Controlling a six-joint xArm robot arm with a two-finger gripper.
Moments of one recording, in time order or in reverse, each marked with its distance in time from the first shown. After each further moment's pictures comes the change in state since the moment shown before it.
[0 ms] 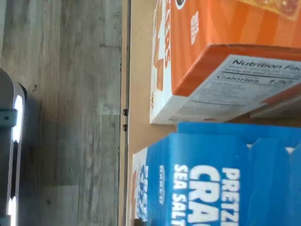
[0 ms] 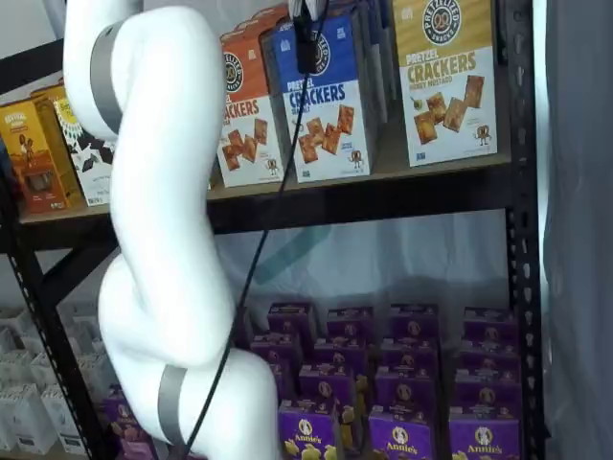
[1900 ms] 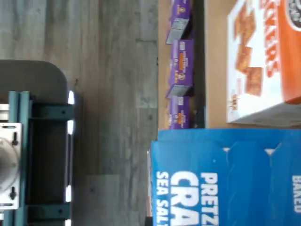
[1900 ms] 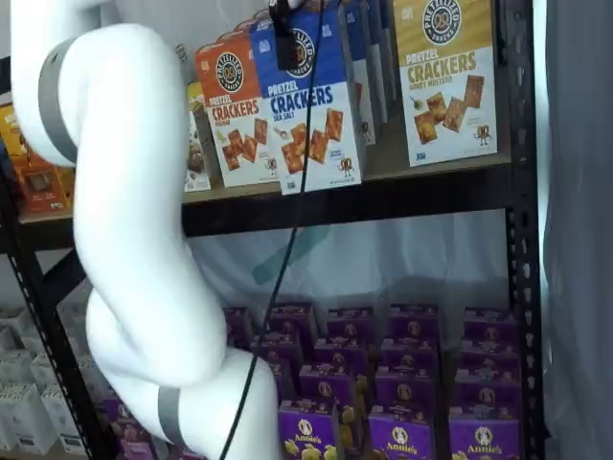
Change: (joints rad) arm -0.016 -0.193 0.086 -0.037 0.164 -0.011
